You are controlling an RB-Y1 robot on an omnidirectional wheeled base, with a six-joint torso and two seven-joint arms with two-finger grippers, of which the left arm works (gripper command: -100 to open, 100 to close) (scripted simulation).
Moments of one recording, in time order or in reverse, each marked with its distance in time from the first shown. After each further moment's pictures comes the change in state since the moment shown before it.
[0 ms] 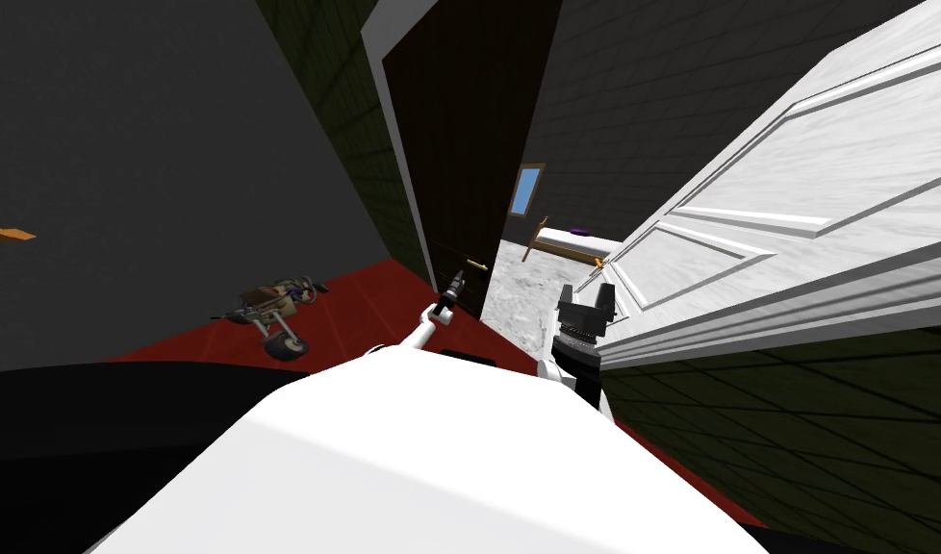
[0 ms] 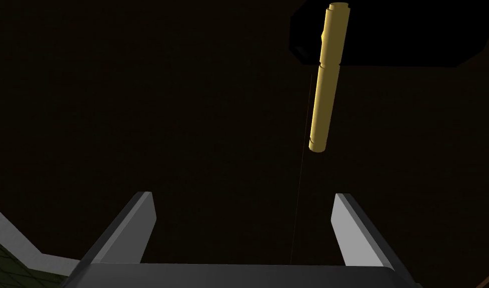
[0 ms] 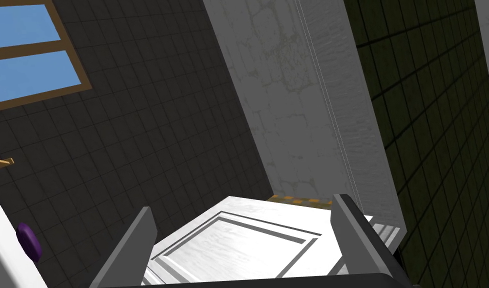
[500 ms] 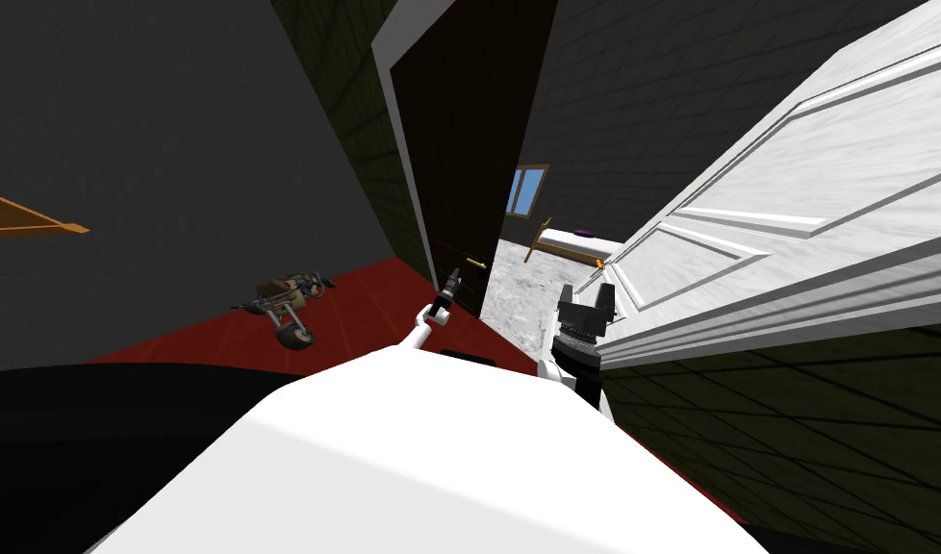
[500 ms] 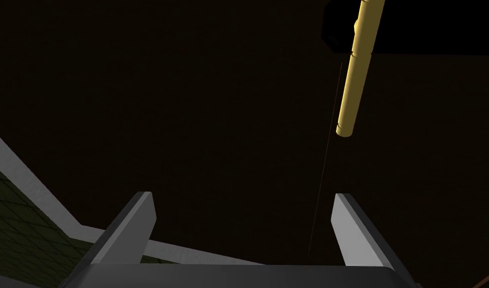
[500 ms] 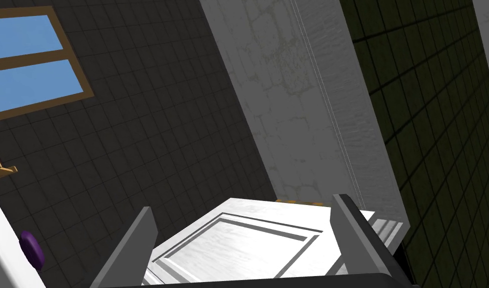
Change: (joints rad) arm 0.067 0.018 0.015 -0.114 0.008 -0.011 -0.003
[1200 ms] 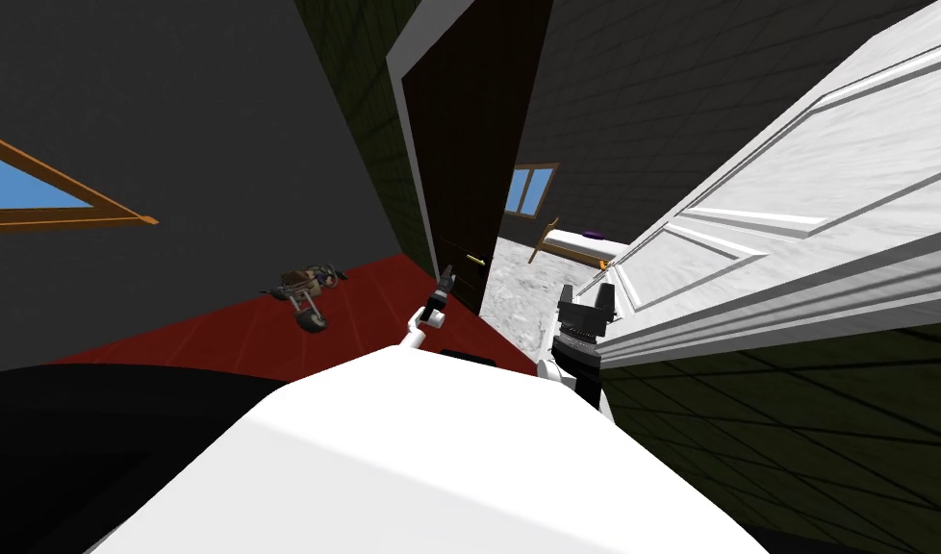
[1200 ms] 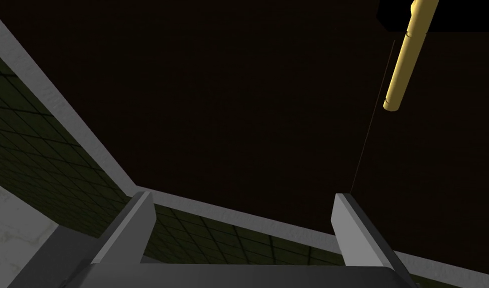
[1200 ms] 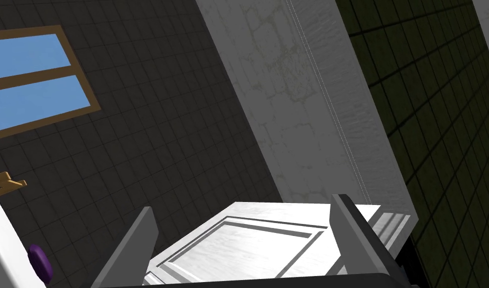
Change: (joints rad) arm 0.129 0.008 0.022 -0.207 0.009 -0.021 -0.017
